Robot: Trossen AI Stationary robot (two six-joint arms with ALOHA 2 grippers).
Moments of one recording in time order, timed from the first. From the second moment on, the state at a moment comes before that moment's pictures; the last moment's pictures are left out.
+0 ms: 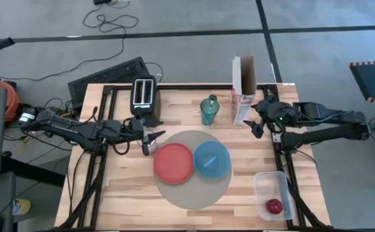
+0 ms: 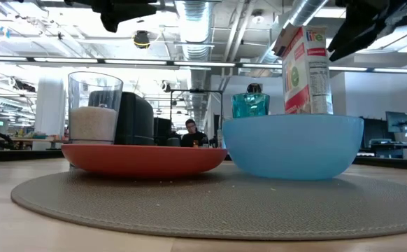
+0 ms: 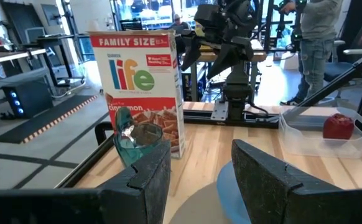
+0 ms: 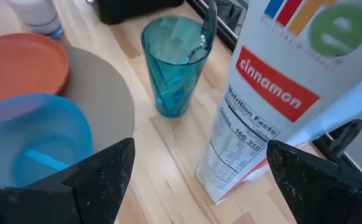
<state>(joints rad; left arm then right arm) -0.16 0.93 0.60 0.24 -0.43 0.02 -0.05 0.73 0.91 -0.91 0.42 0.26</state>
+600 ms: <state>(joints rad) -0.16 0.93 0.60 0.25 -0.43 0.00 -0.05 0.74 0.91 -1.04 0.45 0.37</state>
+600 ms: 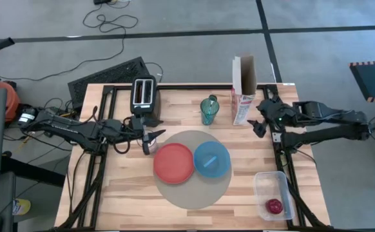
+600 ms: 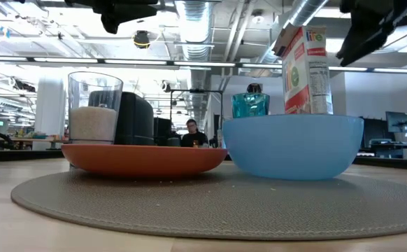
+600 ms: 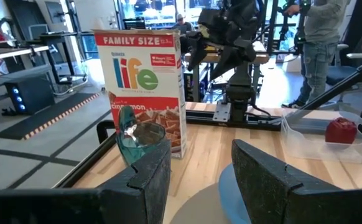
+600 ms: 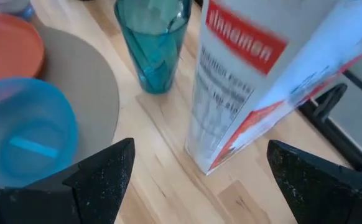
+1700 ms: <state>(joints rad) -0.16 0.93 0.60 0.25 -0.43 -0.01 0.09 0.77 0.60 -0.71 0.89 0.58</state>
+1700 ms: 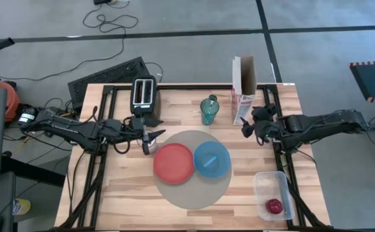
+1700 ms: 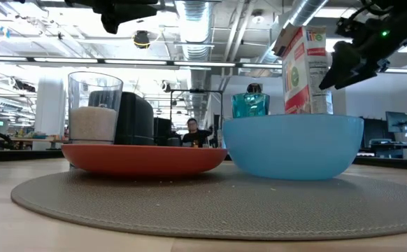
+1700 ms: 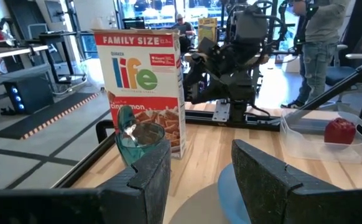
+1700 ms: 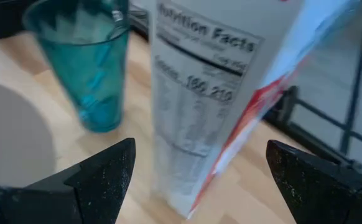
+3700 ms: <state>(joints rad) -0.16 0.93 0.60 0.24 -0.43 0.00 -0.06 1.01 0.60 -0.47 1.08 0.52</state>
